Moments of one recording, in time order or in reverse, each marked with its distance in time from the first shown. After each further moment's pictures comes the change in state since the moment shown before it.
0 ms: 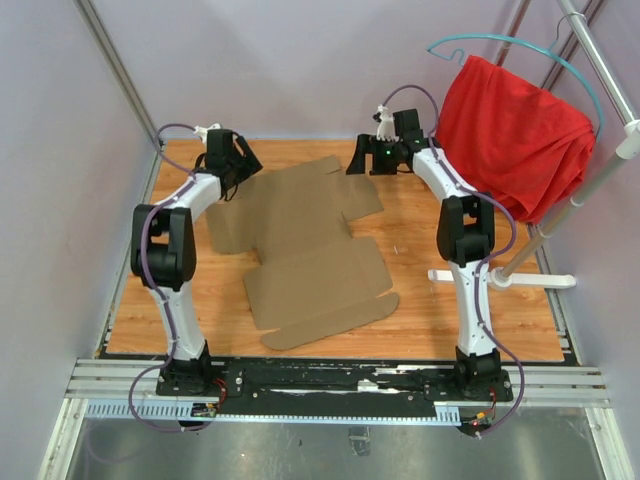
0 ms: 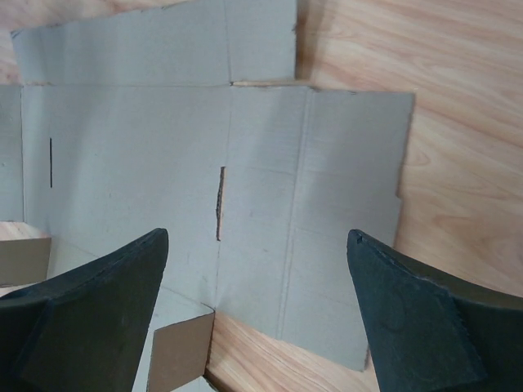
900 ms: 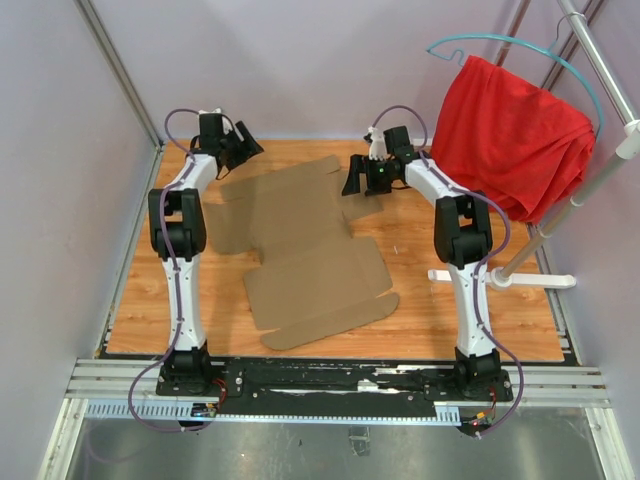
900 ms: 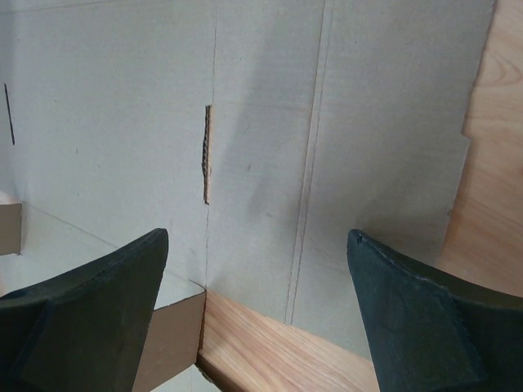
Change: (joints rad) left arm 0.098 0.463 0.593 -0.113 0.298 0.075; right arm 0.042 -0.018 -0.173 0.031 -0.003 -0.023
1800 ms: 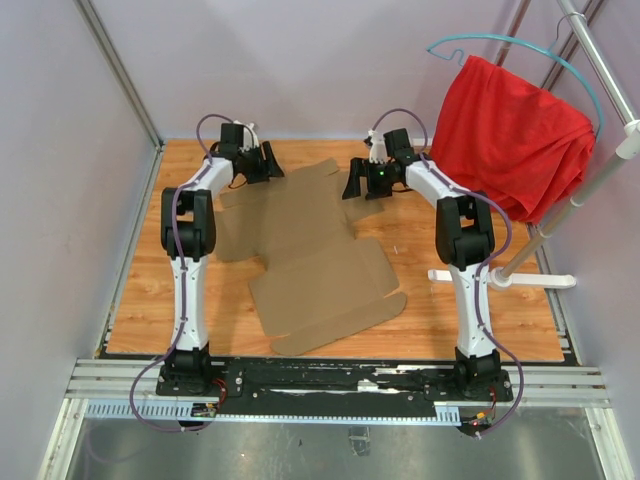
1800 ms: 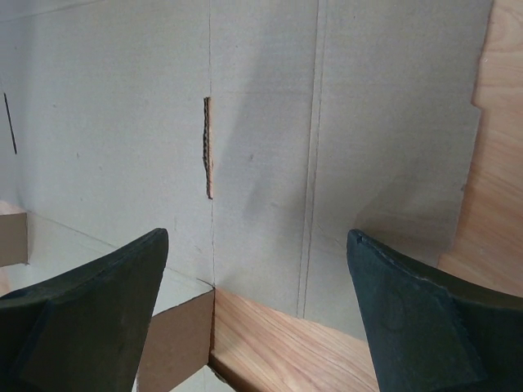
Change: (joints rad) left arm -0.075 0.050 0.003 -0.137 0.178 0.206; right arm 0.004 -0.034 -0.062 0.003 0.001 -0.001
